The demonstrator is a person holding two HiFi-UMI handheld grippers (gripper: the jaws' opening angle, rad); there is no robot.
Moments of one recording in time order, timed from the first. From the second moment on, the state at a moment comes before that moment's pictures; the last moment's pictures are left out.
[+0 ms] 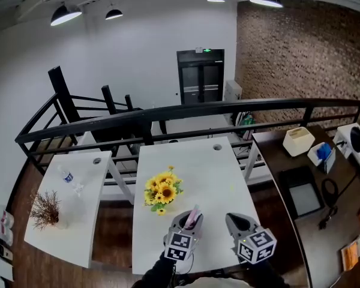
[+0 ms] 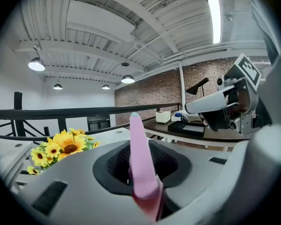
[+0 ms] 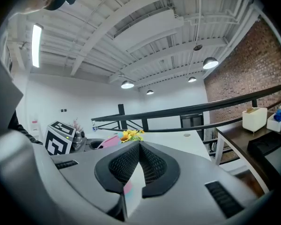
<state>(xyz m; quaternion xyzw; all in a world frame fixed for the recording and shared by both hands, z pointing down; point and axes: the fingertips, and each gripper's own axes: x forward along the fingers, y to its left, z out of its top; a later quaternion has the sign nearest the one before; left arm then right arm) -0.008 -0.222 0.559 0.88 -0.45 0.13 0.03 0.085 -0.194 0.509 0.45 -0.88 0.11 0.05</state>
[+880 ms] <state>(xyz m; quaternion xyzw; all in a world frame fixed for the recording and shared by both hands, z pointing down) 0.010 -0.243 0.577 0.88 -0.46 0.12 -0.02 0.089 -0.205 0.514 0.46 -0.88 0.12 0.05</state>
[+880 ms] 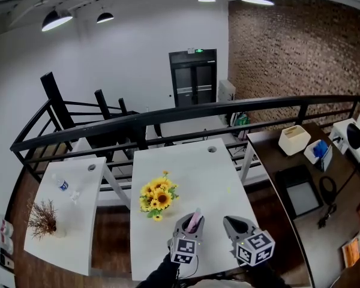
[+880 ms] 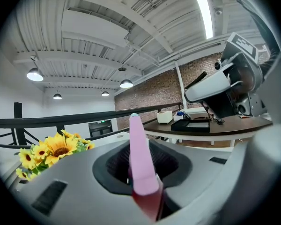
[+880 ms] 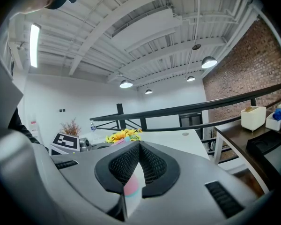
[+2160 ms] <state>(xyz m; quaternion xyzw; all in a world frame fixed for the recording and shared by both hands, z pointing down) -0.123 -0.158 0.564 0.82 -0.55 0.11 0.10 0.085 -0.219 0.526 0.46 -0.87 0.13 0.05</state>
